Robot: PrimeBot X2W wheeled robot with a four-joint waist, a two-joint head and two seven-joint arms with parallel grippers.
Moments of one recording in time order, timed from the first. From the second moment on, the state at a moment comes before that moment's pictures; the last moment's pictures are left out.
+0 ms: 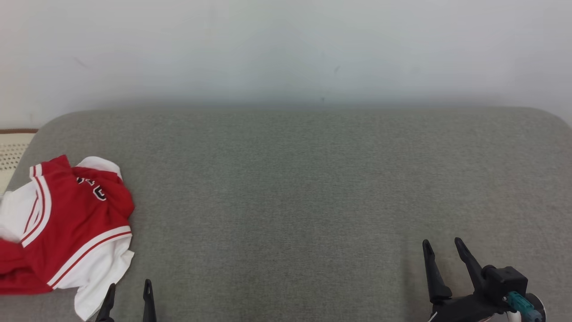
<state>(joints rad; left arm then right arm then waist) -0.07 0.05 0.05 0.24 -0.03 0.09 -0.26 -0.13 -0.18 0.20 0.34 0.20 0.13 -0.26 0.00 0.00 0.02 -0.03</state>
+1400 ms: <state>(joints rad) -0.45 0.18 0.05 0.49 -0.17 -0.13 -0.26 -0.23 -0.28 0.34 0.32 0.22 0.13 -0.26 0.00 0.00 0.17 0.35</state>
